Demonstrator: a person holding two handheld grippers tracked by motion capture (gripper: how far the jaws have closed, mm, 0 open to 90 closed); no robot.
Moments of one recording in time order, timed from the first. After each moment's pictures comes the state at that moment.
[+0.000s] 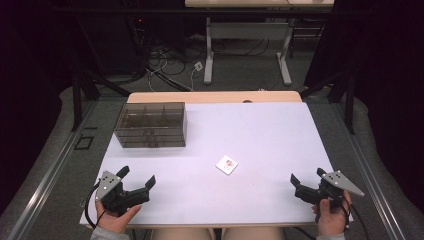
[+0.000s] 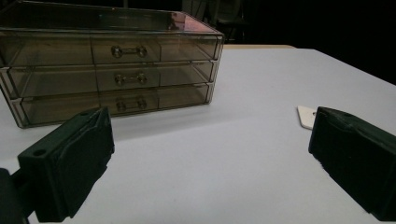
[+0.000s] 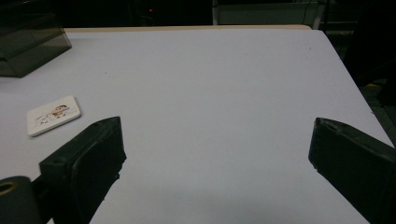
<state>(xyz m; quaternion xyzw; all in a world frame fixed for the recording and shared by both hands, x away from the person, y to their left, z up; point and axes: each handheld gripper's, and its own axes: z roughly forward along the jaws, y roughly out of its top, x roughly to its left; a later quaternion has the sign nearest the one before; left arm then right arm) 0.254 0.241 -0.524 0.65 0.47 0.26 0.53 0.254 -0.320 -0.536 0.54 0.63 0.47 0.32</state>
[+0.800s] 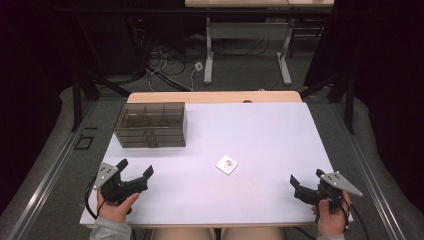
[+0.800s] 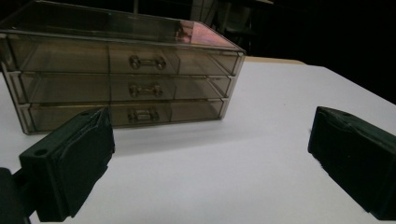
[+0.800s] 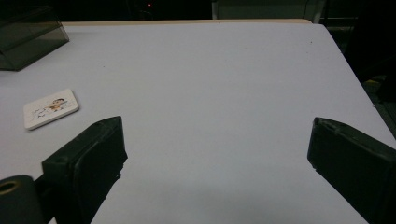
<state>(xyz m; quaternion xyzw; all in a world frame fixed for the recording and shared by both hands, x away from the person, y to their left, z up) 0.278 0.248 -0.521 0.62 0.50 0.26 0.55 0.253 -0.320 -0.539 0.54 0.63 0.46 0.32</state>
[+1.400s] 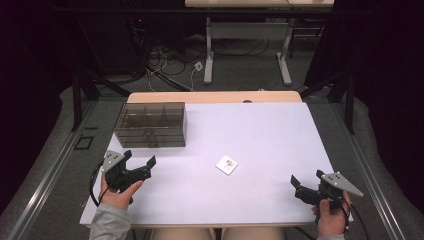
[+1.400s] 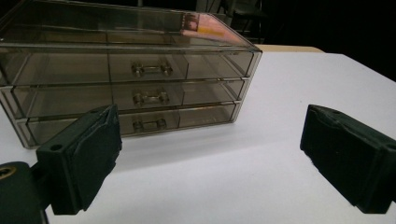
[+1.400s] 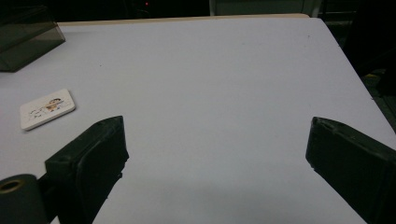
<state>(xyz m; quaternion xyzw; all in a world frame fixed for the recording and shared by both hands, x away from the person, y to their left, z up) 0.309 0.239 -0.509 0.65 0.50 0.25 0.51 0.253 -0.321 -0.541 0.55 0.63 0.46 0.31</state>
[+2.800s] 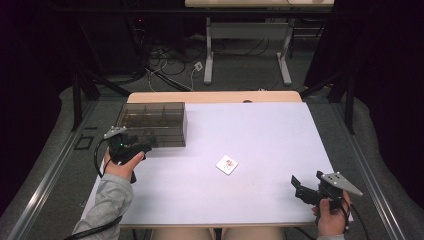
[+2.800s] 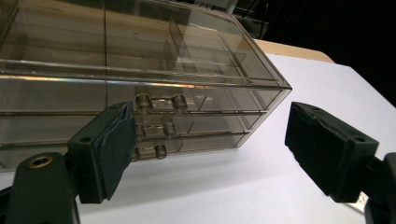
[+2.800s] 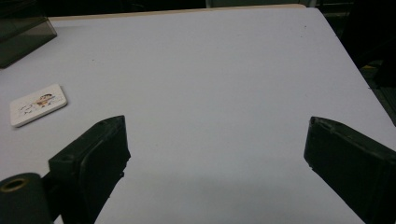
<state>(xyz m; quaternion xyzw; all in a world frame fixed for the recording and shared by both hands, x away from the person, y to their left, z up) 0.373 0.243 -0.488 0.64 0.58 0.16 0.49 0.255 -0.323 -0.546 0.56 0.62 0.45 0.31</state>
